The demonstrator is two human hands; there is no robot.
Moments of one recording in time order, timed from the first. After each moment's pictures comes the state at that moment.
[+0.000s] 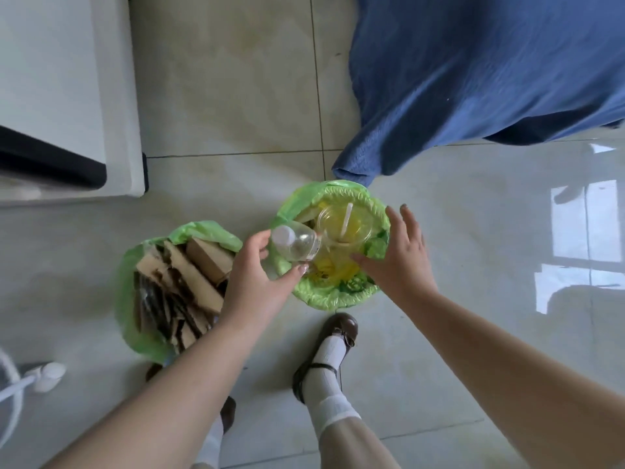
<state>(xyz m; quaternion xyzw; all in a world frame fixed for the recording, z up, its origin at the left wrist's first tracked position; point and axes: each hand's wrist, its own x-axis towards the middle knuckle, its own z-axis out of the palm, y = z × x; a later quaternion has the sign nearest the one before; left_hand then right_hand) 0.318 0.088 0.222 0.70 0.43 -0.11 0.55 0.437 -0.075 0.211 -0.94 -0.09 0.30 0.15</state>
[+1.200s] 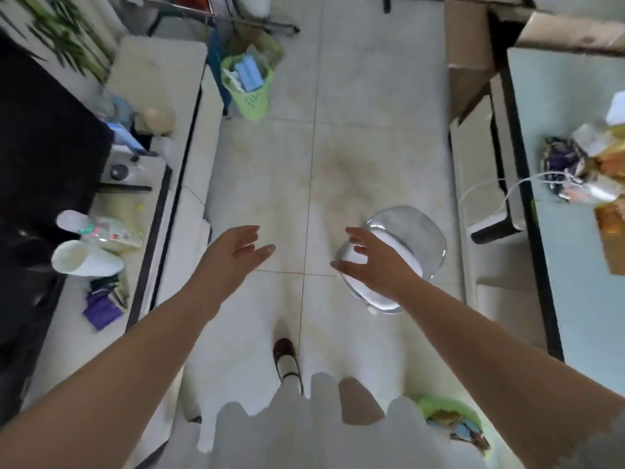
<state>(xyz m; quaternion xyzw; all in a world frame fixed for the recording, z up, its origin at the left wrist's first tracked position) -0.458 0.146 0.664 0.15 0.75 0.46 0.45 -0.272 0.303 0.652 -0.43 -0.74 0.51 -0.07</state>
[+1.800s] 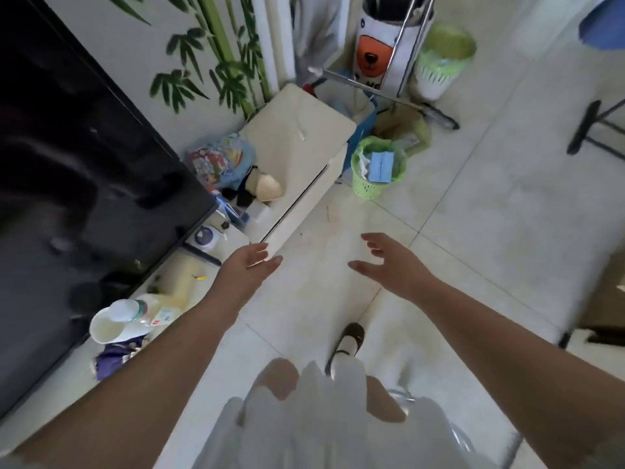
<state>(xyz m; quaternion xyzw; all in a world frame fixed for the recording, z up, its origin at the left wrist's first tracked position) -0.757 0.288 0.640 -0.15 0.74 0.58 0.31 -0.697 0.534 0.650 -0.21 -0.86 0.42 -0.21</state>
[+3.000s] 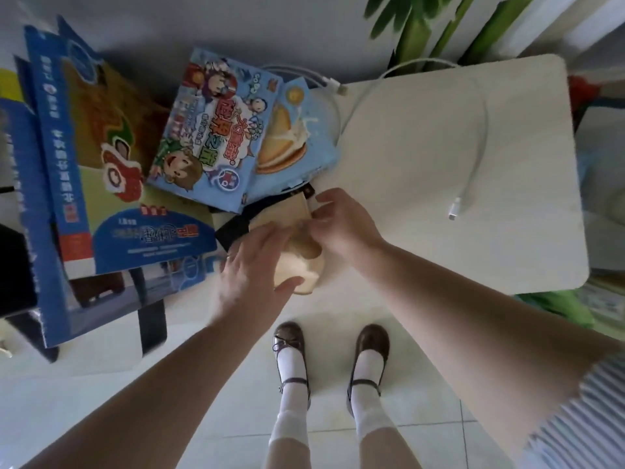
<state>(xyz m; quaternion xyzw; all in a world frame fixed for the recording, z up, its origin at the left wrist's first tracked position) -1.061 0.368 0.304 -0.24 0.94 0.23 0.11 -1.194 0.455 0.268 0.06 -0.83 0.33 -0.45</state>
